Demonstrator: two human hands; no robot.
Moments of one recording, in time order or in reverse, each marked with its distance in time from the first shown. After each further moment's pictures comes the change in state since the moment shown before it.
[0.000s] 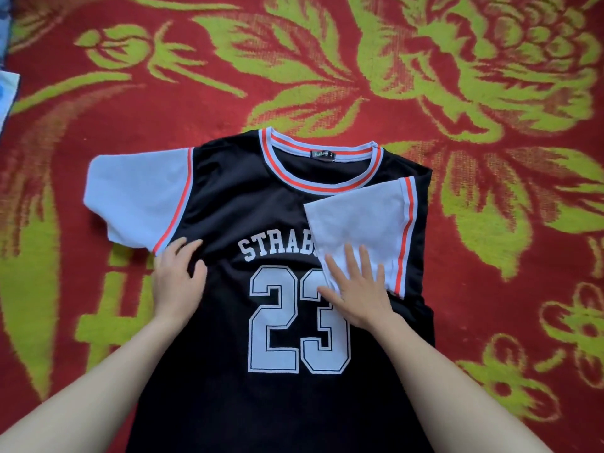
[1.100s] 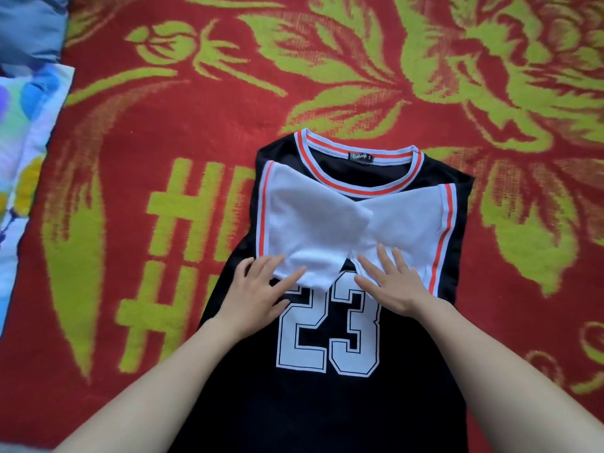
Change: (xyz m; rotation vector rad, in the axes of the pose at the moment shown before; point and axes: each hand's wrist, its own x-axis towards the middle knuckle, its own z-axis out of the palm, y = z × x) left_hand -0.024 0.008 0.015 0.483 -0.075 0.860; right_hand 0.014 0.003 -0.031 0.111 -0.282 0.011
